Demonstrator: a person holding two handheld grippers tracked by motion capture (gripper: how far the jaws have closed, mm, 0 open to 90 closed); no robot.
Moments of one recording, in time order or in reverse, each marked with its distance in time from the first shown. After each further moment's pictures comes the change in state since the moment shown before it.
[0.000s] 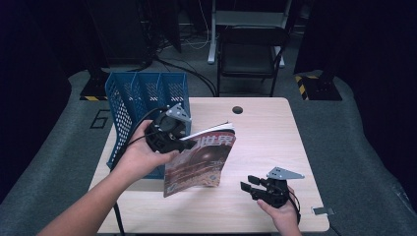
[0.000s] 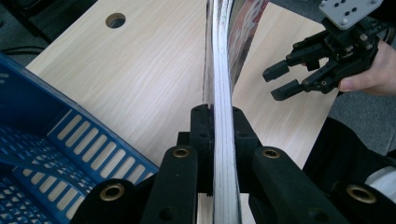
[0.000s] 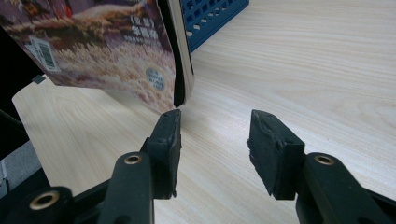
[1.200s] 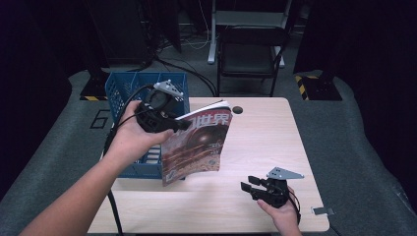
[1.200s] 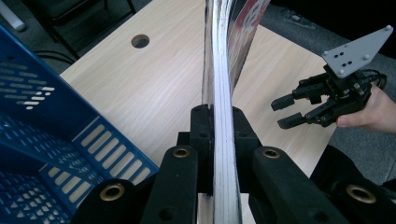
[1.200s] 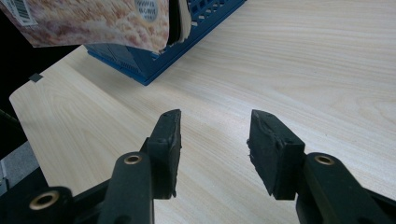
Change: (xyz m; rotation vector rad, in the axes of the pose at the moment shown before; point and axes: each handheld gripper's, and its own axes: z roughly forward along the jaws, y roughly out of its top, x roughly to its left) left arm 0.019 0.024 -0.033 -0.058 0.032 -0.076; right arm -0.002 -0.002 0.001 0.008 -0.005 0.003
